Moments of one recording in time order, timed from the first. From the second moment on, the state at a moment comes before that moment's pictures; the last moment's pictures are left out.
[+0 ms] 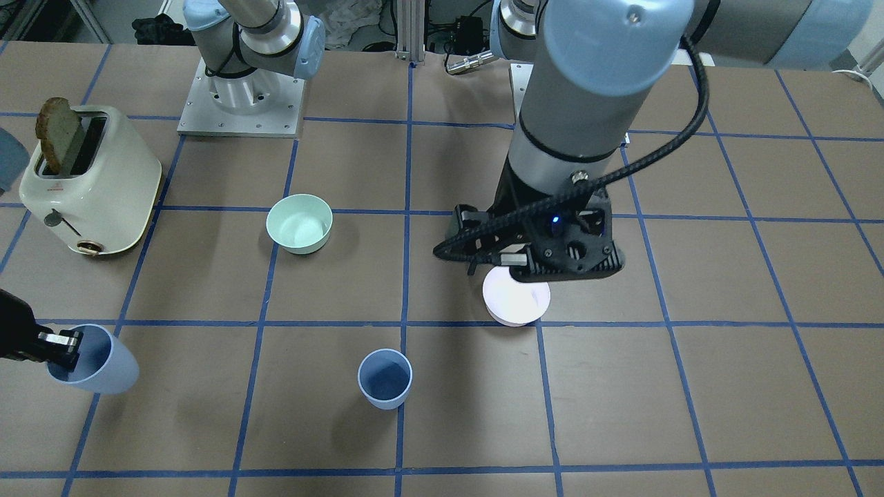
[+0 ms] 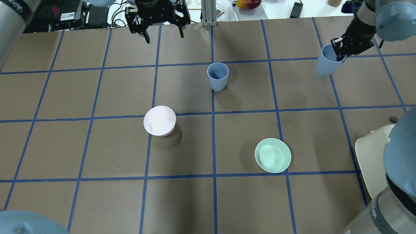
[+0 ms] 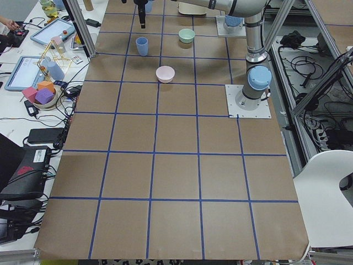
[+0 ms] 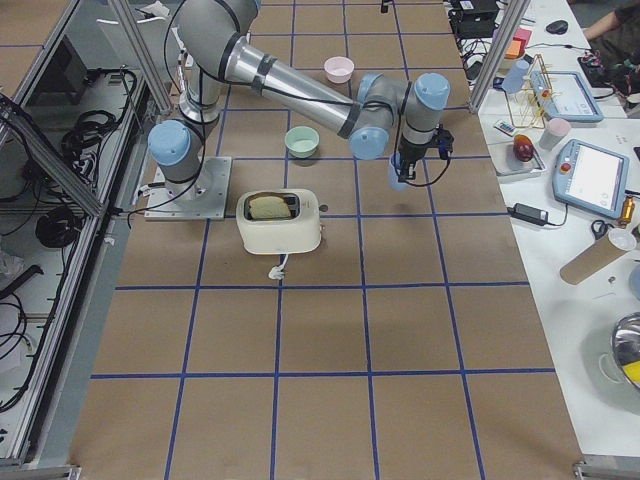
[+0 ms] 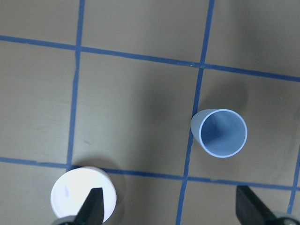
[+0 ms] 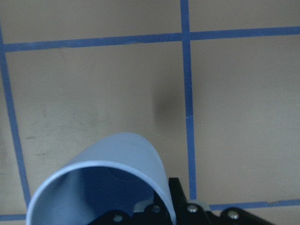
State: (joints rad) left arm -1.74 -1.91 -1.12 -1.67 1.55 -0.27; right arm 1.28 -1.12 1.40 -1.84 -1.56 -0.23
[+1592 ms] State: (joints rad) left arm -1.63 -1.64 -1.53 -1.43 1.59 -0.11; right arm 1.80 -1.11 1.32 -1.82 -1.50 0.49
